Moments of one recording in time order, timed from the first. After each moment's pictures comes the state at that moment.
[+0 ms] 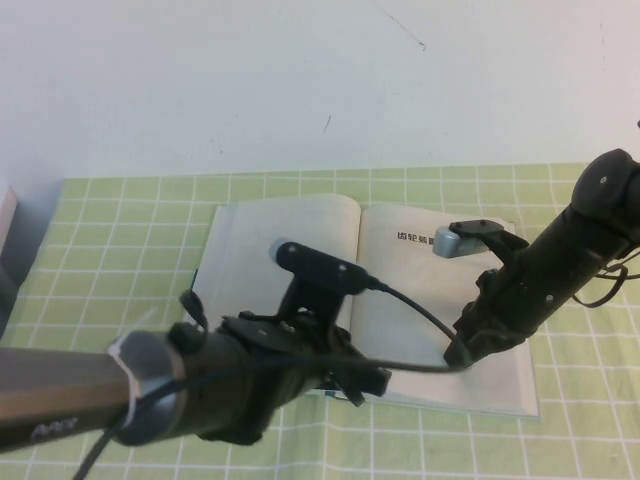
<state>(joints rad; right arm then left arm) 0.25 2.09 -1.30 0.68 0.99 -0.79 -0.82 1.74 -0.88 -1.74 -0.26 1.44</state>
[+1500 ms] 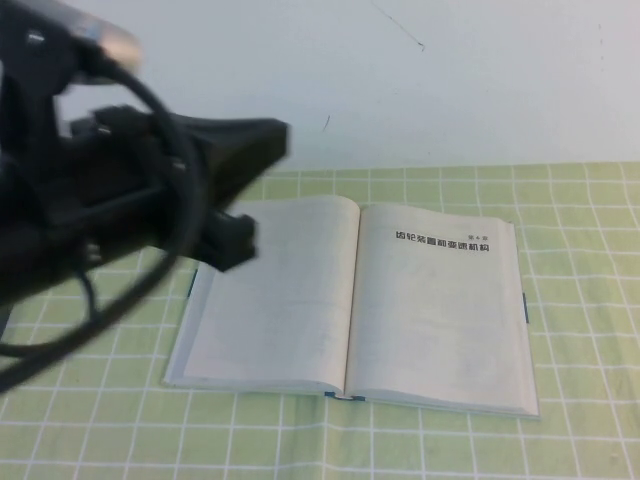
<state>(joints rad) 0.25 1.07 -1.35 -0.17 1.06 -0.39 -0.48 1.01 -0.89 -1.35 0.37 1.20</state>
